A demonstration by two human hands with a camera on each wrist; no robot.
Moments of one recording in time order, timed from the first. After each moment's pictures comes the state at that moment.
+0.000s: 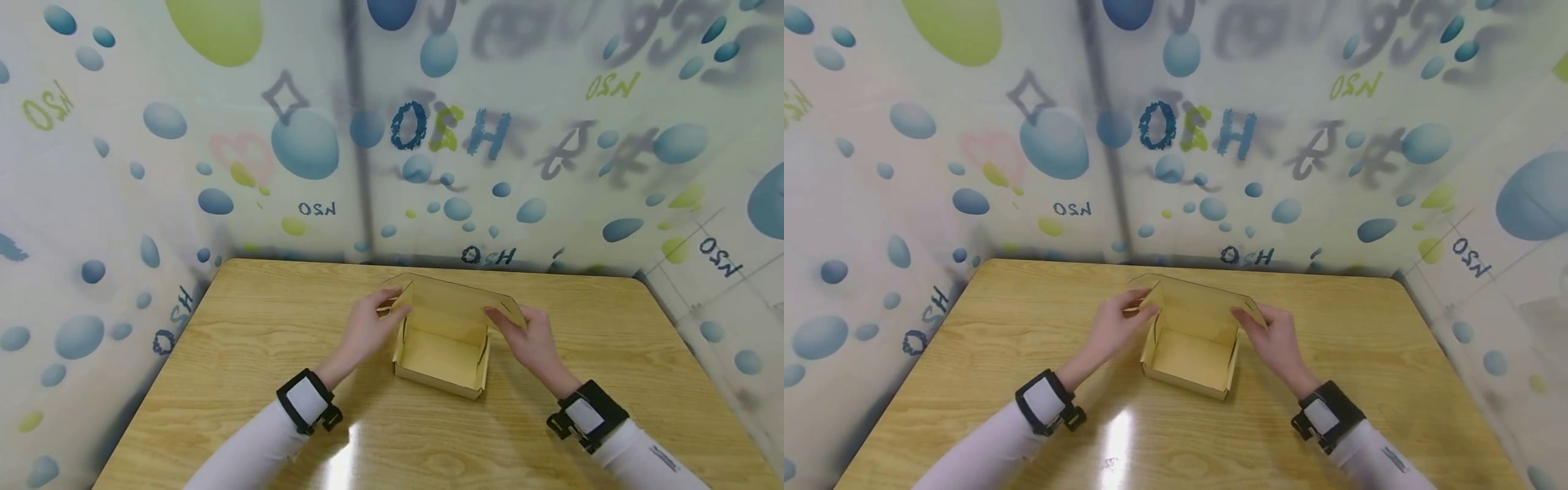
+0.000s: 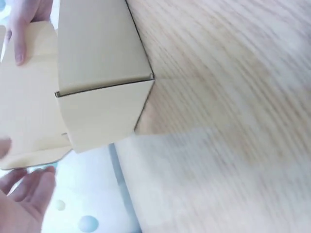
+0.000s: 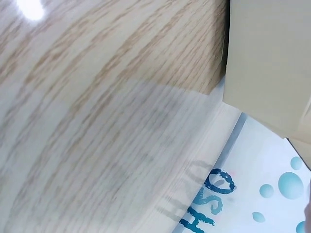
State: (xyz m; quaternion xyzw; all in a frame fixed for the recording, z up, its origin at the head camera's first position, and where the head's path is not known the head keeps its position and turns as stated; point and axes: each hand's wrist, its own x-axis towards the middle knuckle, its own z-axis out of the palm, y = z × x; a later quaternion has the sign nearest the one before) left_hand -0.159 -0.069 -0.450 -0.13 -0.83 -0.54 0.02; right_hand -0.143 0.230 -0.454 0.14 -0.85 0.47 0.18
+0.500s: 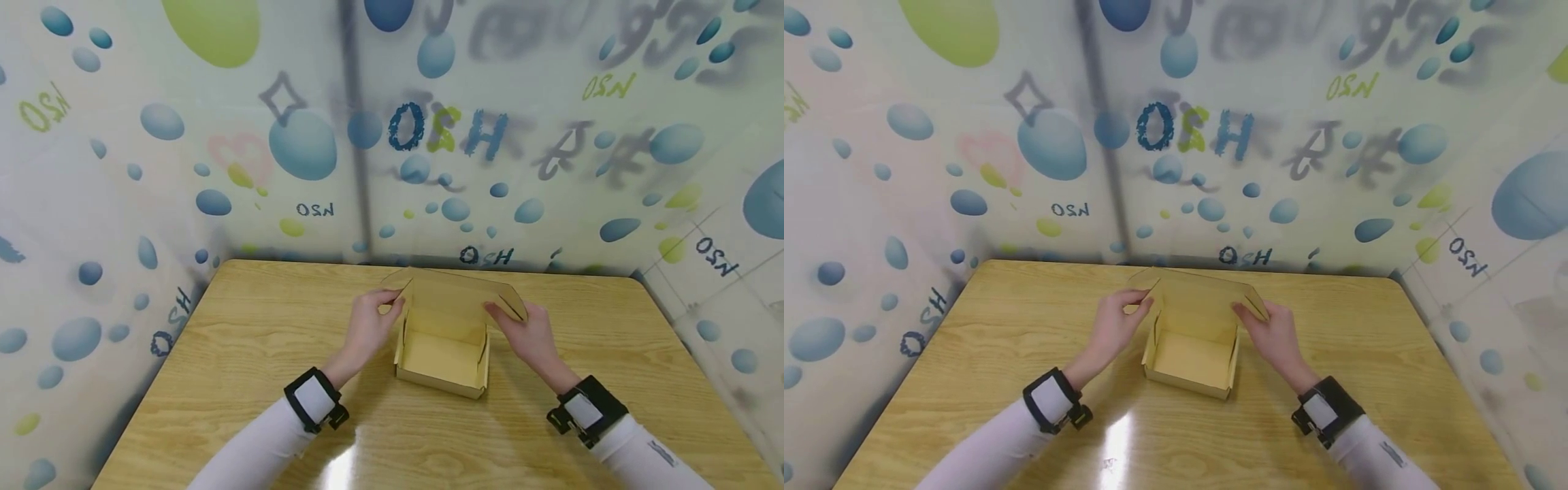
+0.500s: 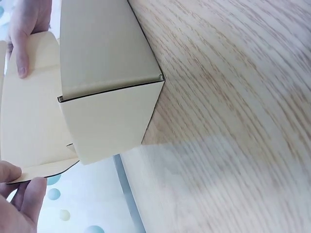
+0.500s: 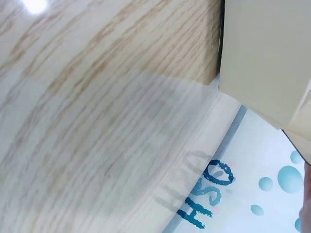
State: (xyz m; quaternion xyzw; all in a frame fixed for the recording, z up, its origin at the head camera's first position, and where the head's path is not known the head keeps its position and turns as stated) left_hand -0.161 -0.059 -0.444 -0.15 -0.85 -0.49 0.14; right_hand -0.146 0.231 -0.447 0.08 -0.88 0.44 0.15
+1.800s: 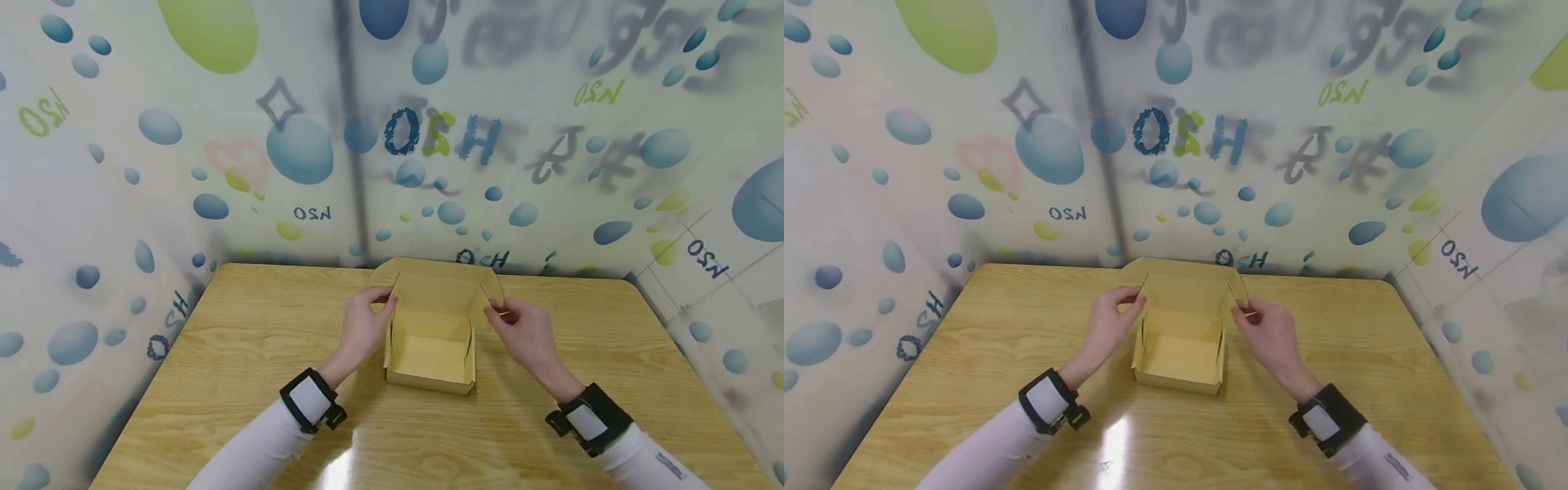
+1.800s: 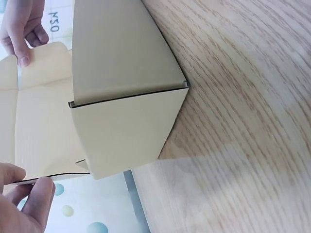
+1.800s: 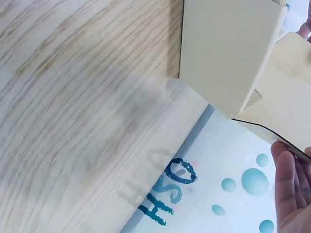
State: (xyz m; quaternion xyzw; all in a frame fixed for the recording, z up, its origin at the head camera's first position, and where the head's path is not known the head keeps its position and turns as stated) left_hand -0.160 -0.058 -0.438 -0.09 -0.84 -0.52 0.12; right_hand -0.134 0.220 -0.420 0.06 -0.92 0.37 0.15
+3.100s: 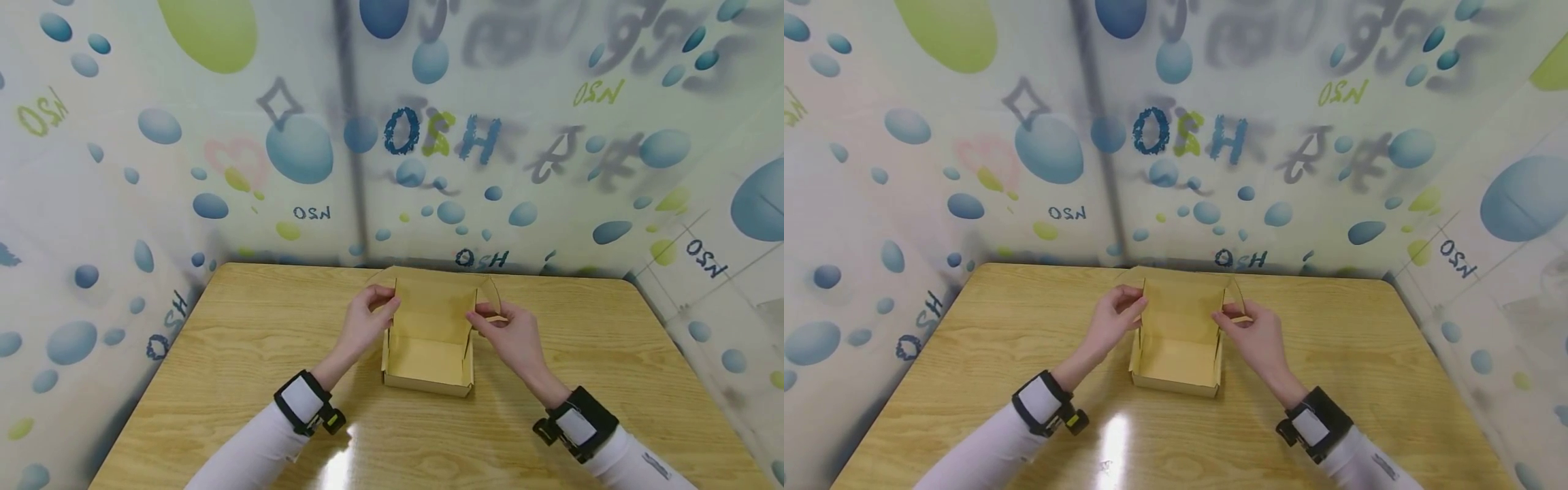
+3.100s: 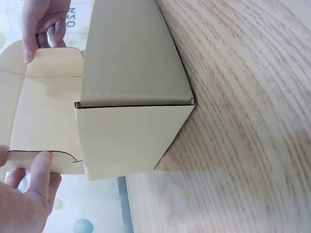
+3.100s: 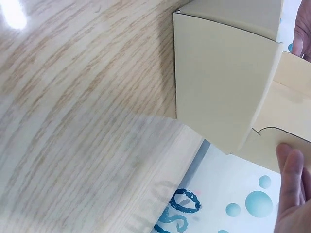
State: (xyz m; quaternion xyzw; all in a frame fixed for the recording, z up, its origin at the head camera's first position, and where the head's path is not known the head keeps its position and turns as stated) left_hand -0.161 -0.063 -0.443 -0.06 -0.75 -0.66 0.00; right_hand -0.128 0.205 -0.424 -0.02 -0.86 0.50 0.04
